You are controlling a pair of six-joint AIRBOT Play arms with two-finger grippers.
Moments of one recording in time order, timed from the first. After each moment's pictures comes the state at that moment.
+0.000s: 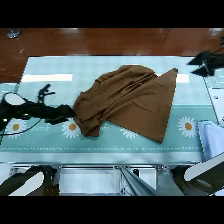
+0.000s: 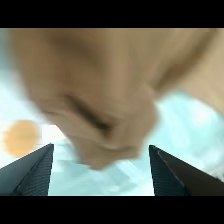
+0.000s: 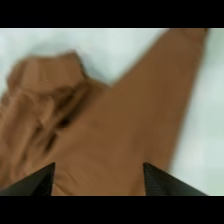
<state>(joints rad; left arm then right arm) 0.12 -1.12 0.68 0.88 -1.16 -1.34 -0.51 -1.95 1.99 -0.85 1.59 1.42</state>
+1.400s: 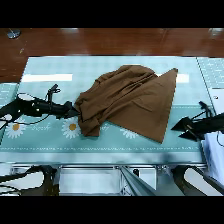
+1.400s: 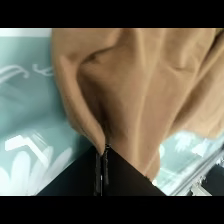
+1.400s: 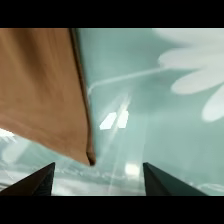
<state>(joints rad) 0.12 -1.42 0.72 0.60 -1.10 -1.04 -0.51 -1.11 0.61 -1.10 1.40 1.33</state>
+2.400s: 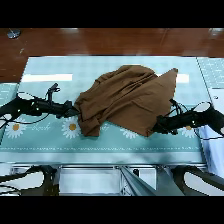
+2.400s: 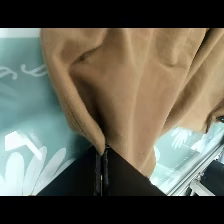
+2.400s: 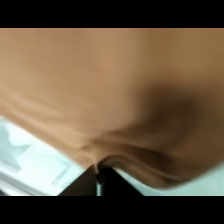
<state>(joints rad) 0.12 -1.42 0.74 0.60 -1.11 -1.03 -0.13 -1.25 0.58 -0.84 1.19 1.33</state>
